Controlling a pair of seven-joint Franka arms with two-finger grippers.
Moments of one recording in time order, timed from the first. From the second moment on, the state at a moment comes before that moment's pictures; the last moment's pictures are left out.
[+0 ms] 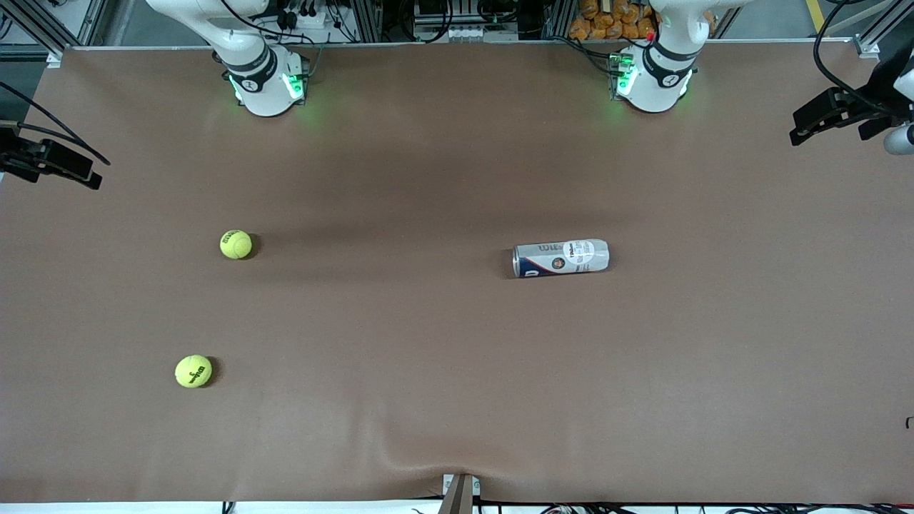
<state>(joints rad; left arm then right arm) 0.12 -0.07 -0.17 -1.52 0.01 1.35 -0.11 -0.01 0.02 -0.04 -1.48 0.02 1.42 0.08</state>
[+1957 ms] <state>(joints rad) 0.11 -0.04 -0.21 -1.58 0.01 1.38 -0.11 -0.02 0.08 -0.04 -1.48 0.02 1.46 0.08</state>
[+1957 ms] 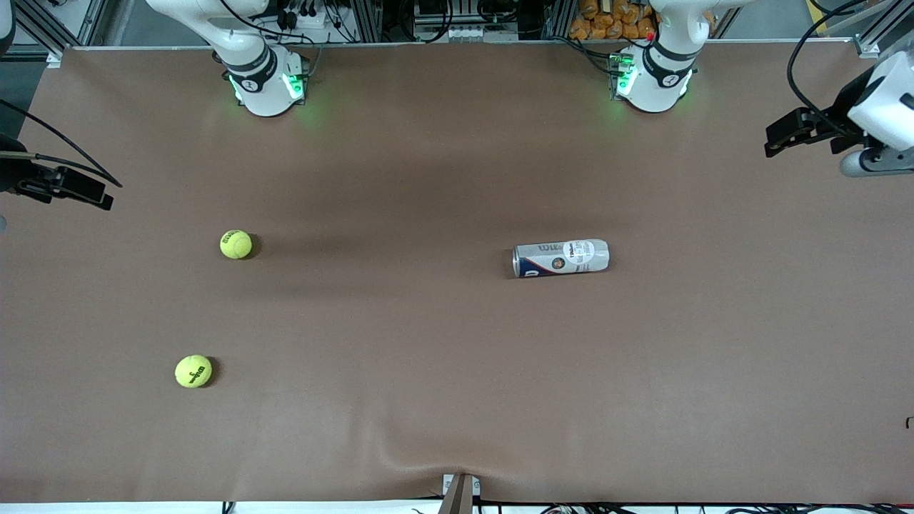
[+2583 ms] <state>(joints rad) 0.07 0.11 -0.30 -1.60 0.03 1.45 -0.11 -0.01 0.09 -0.03 -1.48 0.02 1.46 0.08</state>
